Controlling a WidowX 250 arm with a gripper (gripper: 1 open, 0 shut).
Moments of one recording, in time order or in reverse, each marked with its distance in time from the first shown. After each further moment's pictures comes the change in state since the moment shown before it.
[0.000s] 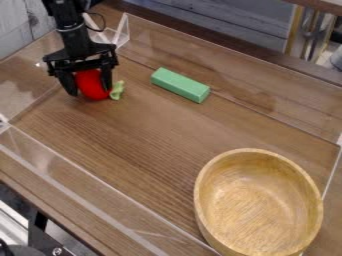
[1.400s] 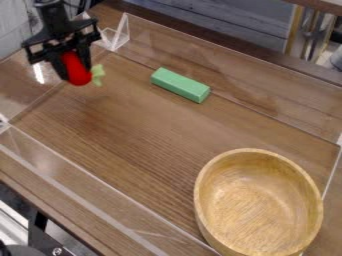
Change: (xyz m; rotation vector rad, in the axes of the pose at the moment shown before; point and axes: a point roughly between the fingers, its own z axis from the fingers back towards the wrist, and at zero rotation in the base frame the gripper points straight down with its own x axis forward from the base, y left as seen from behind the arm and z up) arm -0.021 -0.020 0.052 -0.030 0.044 0.281
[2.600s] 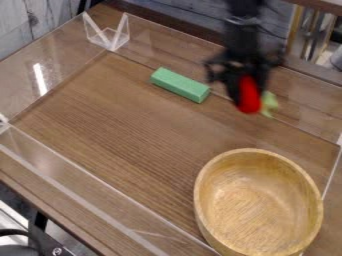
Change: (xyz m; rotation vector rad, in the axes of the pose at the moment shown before) arm -0.179 -0.177 -0.039 -0.008 0.122 -0.336
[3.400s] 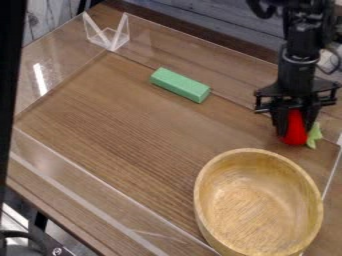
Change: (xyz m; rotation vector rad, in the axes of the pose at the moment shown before) arm 0.008 -0.024 -0.035 -0.008 0.004 -0.085
